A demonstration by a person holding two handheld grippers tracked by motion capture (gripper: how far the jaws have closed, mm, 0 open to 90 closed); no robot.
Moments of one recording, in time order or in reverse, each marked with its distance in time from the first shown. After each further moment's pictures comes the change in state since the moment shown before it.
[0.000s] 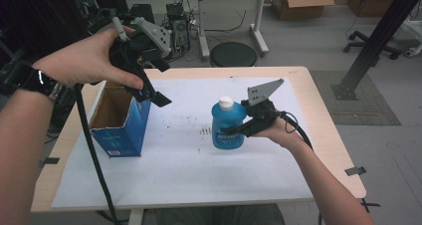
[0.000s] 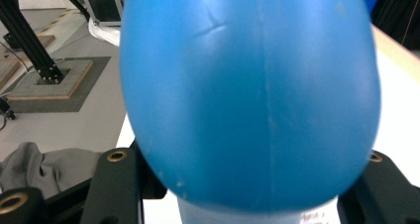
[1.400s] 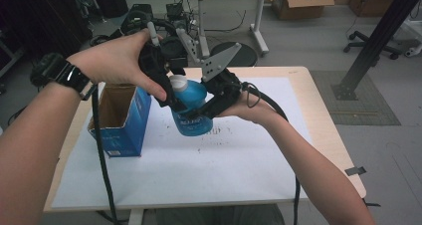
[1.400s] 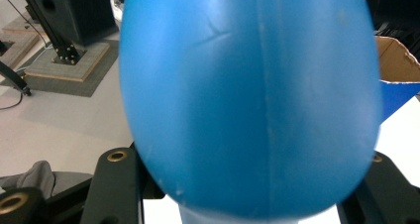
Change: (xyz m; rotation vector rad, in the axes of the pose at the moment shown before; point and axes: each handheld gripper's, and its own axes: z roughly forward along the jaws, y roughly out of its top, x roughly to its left) left arm -0.006 0.035 0.031 0.148 -0.016 0.036; right arm 0.012 0.124 0.045 0.084 0.080 -0.128
